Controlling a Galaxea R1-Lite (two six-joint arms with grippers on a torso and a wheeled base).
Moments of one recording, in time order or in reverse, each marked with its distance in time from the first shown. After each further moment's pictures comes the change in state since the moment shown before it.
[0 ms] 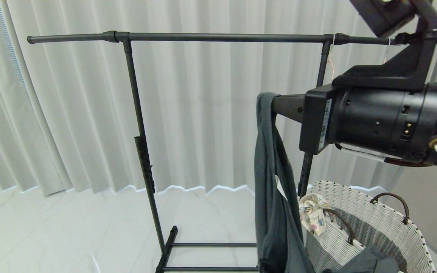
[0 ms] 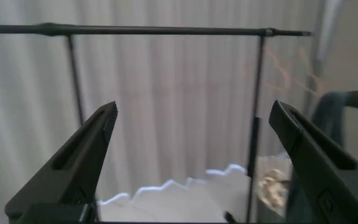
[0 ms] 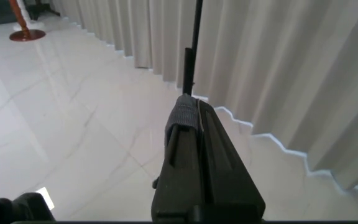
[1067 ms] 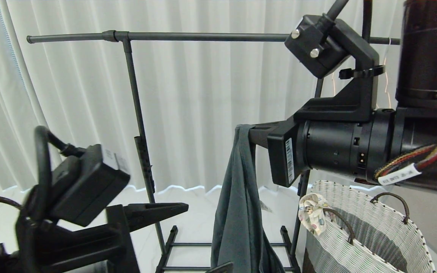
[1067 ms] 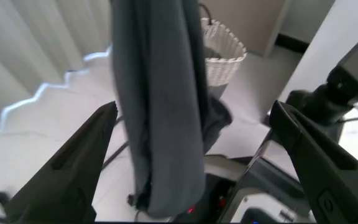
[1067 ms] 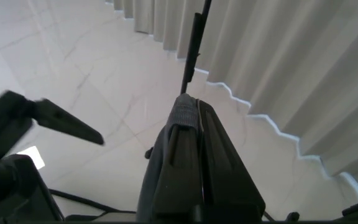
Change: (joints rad) left arm -0.803 0.450 0.207 -0.115 0.208 -0.072; right arm 0.039 0.069 -0.040 0.110 0.001 -0.063
